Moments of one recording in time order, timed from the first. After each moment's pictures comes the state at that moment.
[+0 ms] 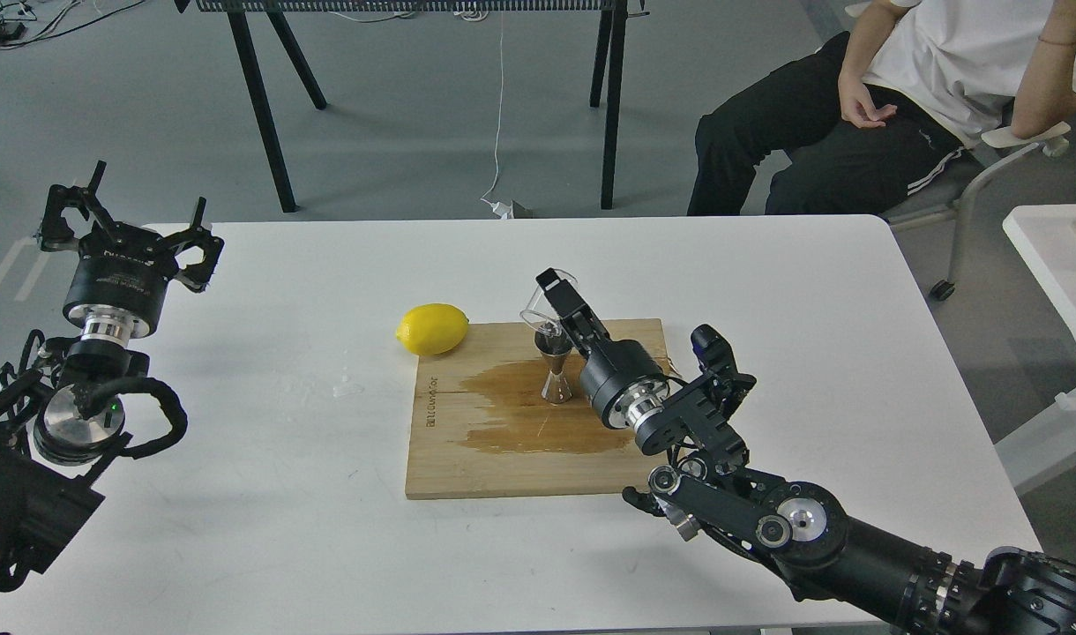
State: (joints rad) left arm -0.48 0.43 -0.95 -0.75 -0.22 -0.49 -0.43; right arm 0.57 0.00 0.43 1.09 -1.06 -0.49 0.15
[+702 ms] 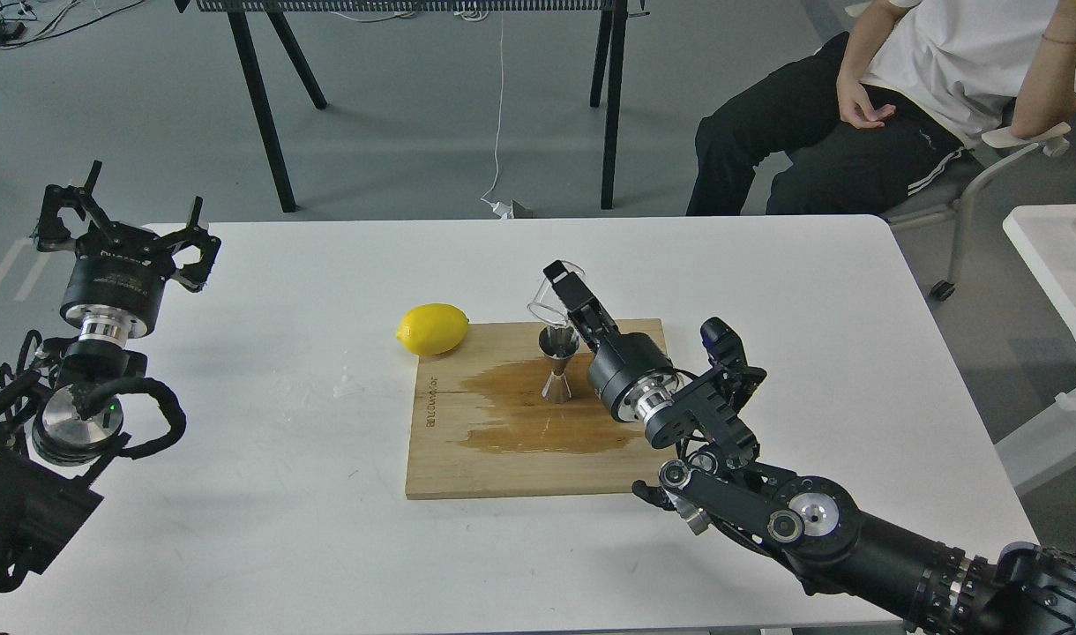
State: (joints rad) left arm -0.48 0.43 -0.95 -0.75 -0.22 -0.49 -0.43; right arm 0.57 -0.06 0.43 1.12 -1.05 -0.49 0.16
